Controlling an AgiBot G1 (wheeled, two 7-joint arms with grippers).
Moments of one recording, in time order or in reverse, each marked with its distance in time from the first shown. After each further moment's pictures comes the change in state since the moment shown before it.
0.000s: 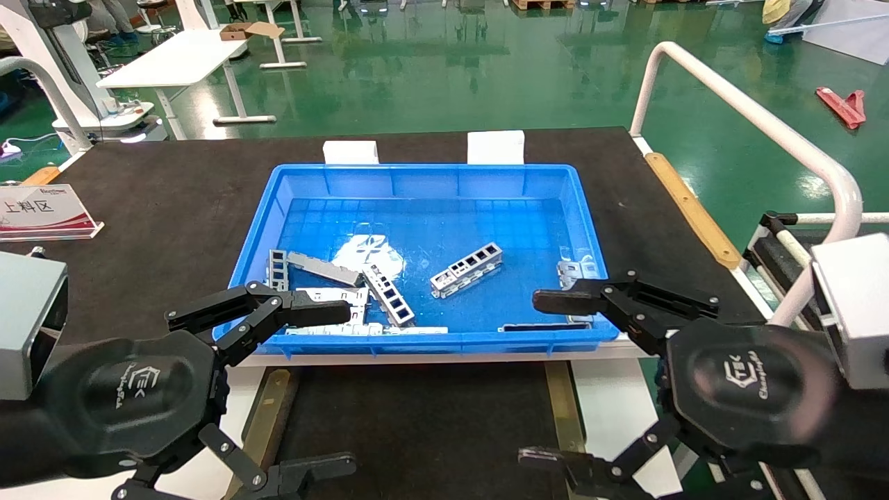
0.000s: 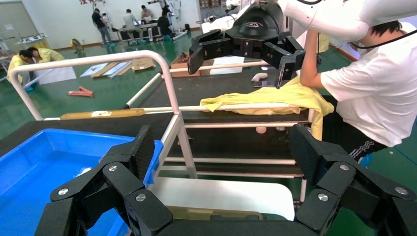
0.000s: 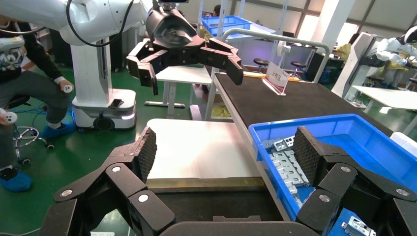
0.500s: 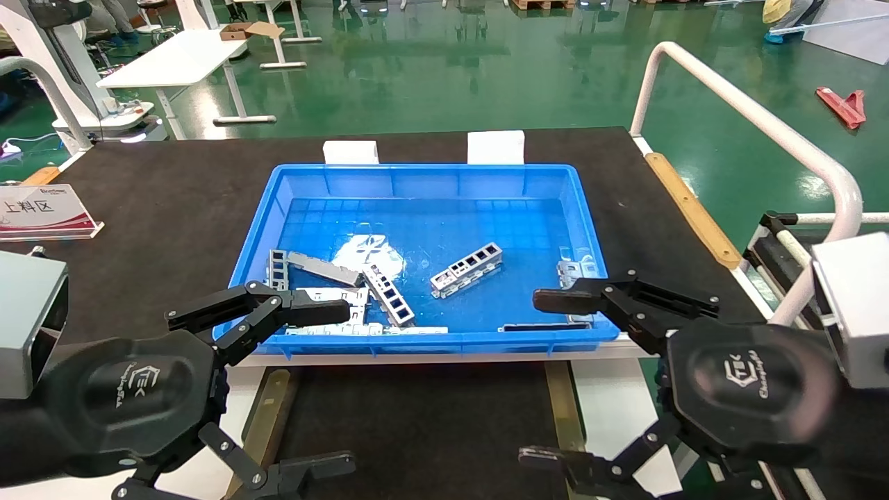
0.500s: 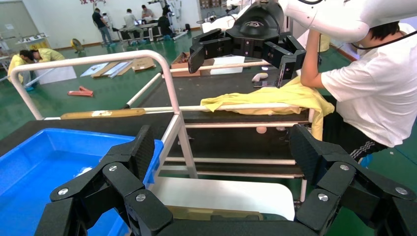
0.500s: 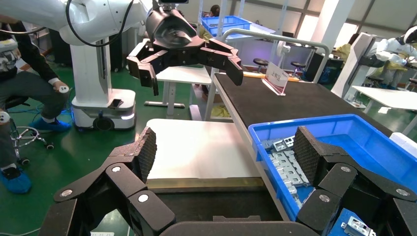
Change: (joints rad) left arm 0.000 0.000 0.001 0.000 0.000 0.000 0.000; right arm -0.002 -0.004 0.010 0.001 -0.007 -0.004 0.005
